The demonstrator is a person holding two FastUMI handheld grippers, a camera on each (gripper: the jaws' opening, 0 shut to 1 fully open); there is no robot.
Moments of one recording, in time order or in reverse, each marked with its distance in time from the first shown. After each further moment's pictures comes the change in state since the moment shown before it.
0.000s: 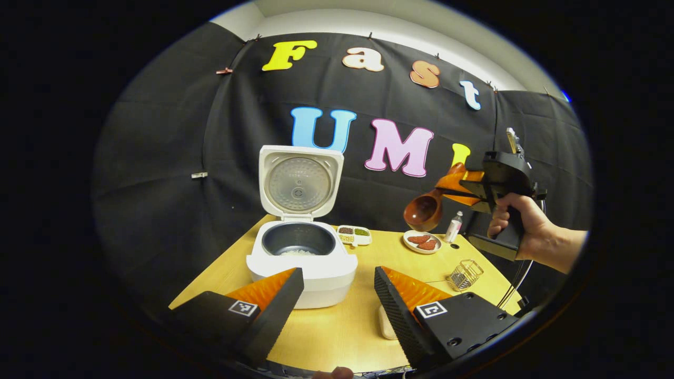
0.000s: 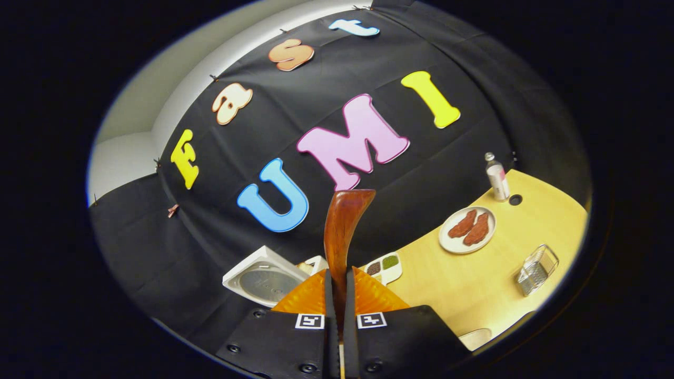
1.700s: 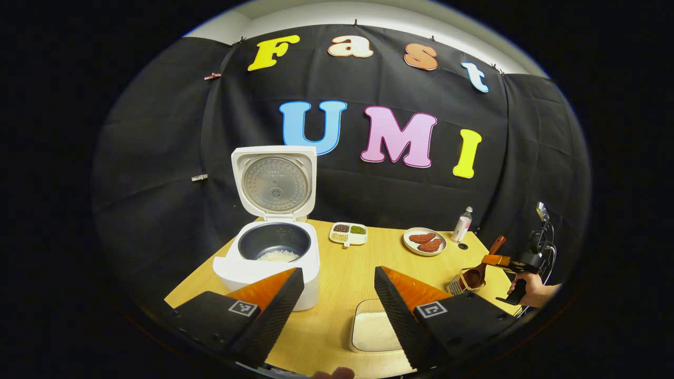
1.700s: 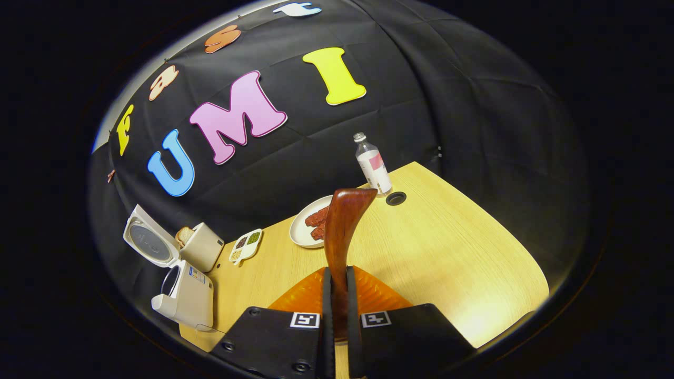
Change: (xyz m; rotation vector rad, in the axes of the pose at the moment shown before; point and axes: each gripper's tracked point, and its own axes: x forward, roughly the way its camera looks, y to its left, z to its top) left arm 0.054 -0.082 0.014 0.017 0.068 0.122; right arm -0.007 -0.332 -0.020 -0.142 0.175 -0.302
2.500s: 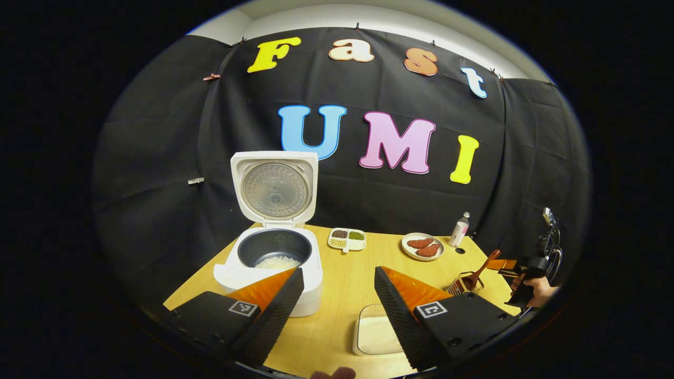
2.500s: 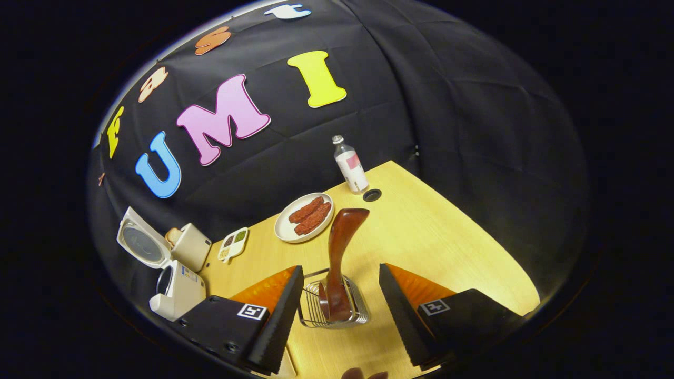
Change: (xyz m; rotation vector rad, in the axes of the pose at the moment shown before) left arm 0.005 0.020 0.019 0.006 -0.033 -0.028; right arm -0.053 -0.019 0.001 -0.022 0.008 -0.115
